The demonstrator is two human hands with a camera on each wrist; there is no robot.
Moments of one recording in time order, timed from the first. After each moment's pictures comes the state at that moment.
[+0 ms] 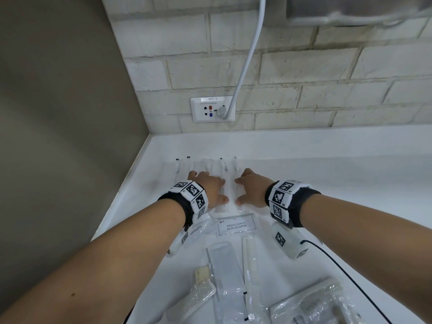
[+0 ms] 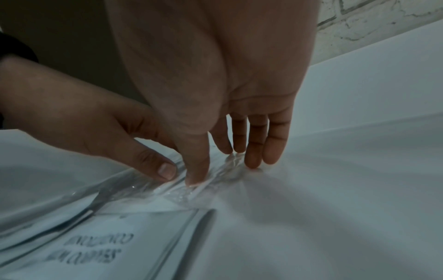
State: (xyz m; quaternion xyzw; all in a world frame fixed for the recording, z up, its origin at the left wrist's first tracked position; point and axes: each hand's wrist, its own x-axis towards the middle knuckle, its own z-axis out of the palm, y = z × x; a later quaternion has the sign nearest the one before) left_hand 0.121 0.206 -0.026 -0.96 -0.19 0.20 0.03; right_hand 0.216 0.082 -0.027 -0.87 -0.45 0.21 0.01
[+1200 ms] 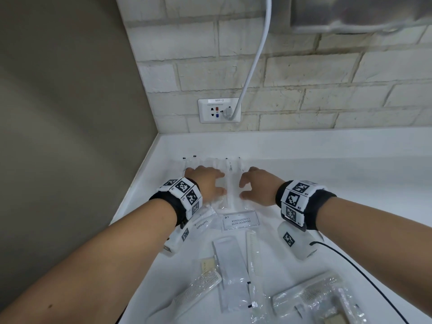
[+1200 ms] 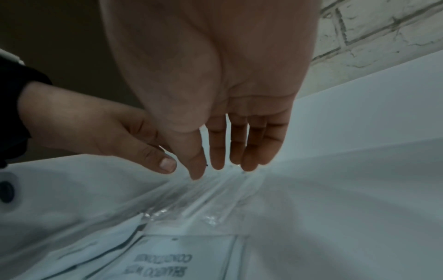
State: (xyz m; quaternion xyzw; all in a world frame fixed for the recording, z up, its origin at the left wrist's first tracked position) left_hand 0.091 0.209 -0.002 -0.97 -0.21 0.11 -0.07; right_hand 0.201 0.063 -0.007 -0.85 -0.48 0.17 0.09
